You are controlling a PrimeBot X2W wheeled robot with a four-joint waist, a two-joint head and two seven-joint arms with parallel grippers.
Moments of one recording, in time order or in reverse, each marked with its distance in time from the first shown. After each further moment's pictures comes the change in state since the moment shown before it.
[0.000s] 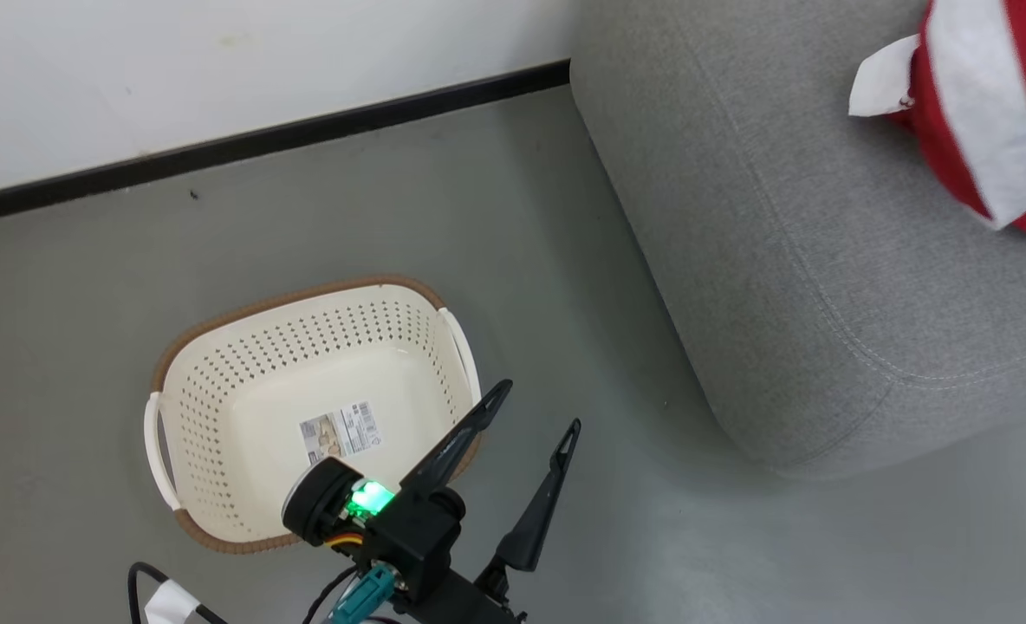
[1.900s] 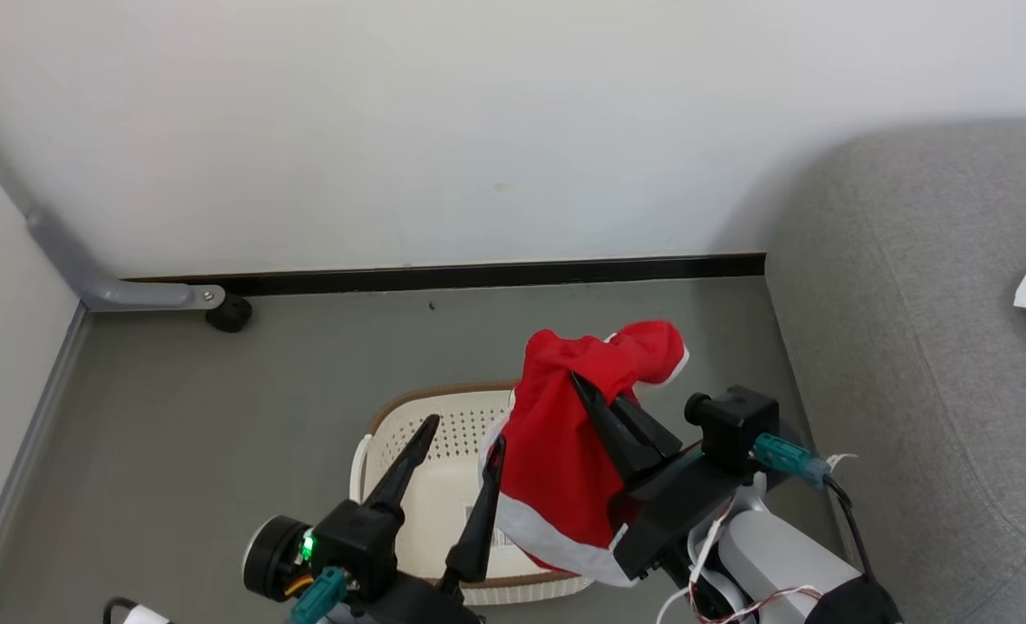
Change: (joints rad) left arm 0.075 -0.023 0.098 0.082 -0.080 0.073 0.016; right arm 0.354 0.396 0.655 0.068 0.059 0.015 0.000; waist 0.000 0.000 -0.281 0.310
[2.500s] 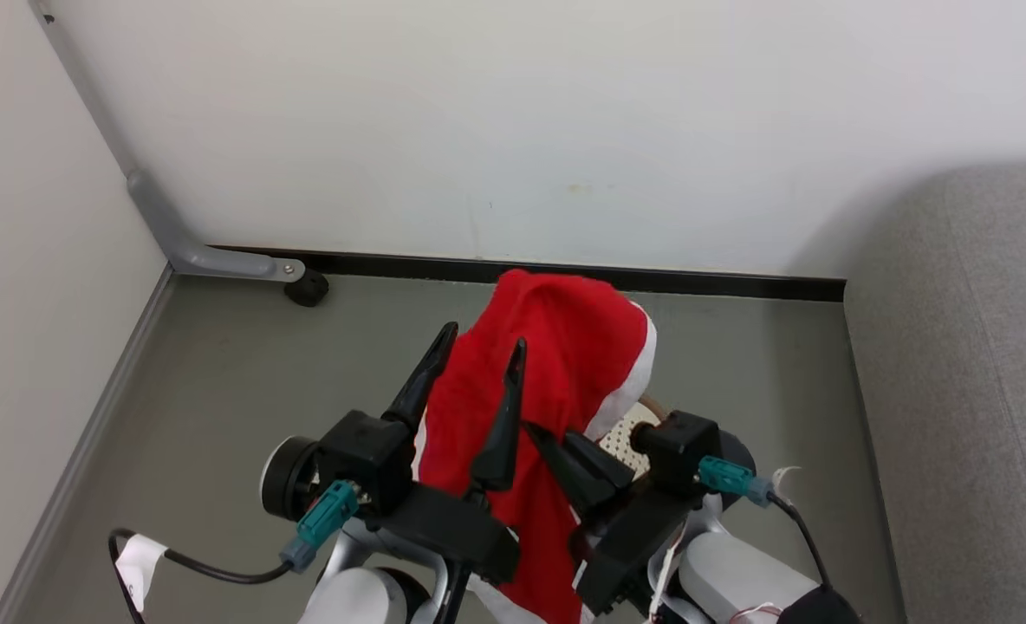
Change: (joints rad) left arm -0.116 -0.084 0.024 -0.045 -0.026 0.044 0.065; right arm -0.025 0.022 0.140 0.032 0.038 -0.006 0.000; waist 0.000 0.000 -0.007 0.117
